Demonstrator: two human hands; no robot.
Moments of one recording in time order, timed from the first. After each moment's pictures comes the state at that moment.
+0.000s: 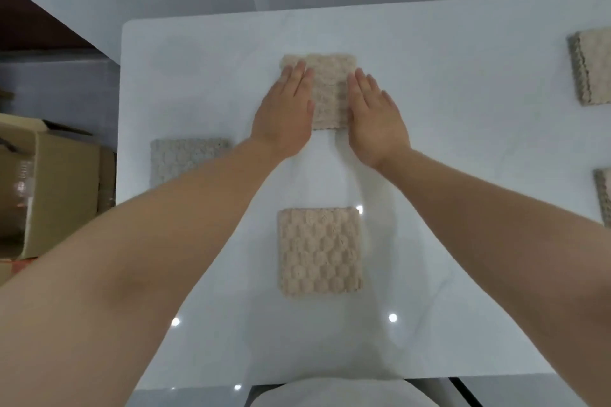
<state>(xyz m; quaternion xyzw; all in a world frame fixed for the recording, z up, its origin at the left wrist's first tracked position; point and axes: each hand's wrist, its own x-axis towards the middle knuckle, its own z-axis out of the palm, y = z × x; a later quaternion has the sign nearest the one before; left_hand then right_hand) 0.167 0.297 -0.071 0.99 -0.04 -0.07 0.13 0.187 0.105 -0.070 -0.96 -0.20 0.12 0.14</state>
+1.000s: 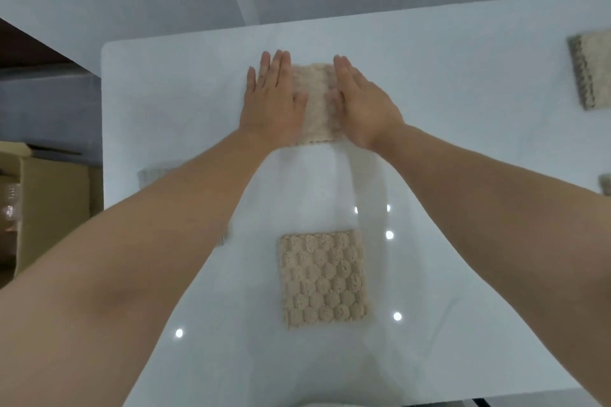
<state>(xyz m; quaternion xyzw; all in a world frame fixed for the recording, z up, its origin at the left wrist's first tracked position) 0.222 0.316 -0.077 0.99 0.01 -0.12 0.12 0.248 0.127 -0.058 -0.94 -0.18 0.19 0.20</state>
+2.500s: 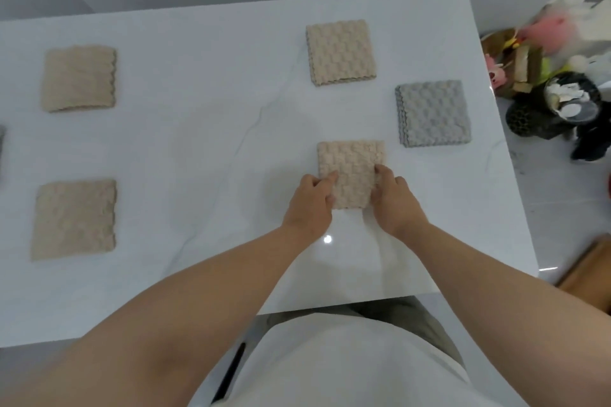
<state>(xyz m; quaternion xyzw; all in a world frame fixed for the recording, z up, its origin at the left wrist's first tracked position) 0.054 -0.256 -0.078 0.90 0.05 -0.18 0.40 0.090 -0.447 -0.053 -0.93 0.04 0.28 0.24</state>
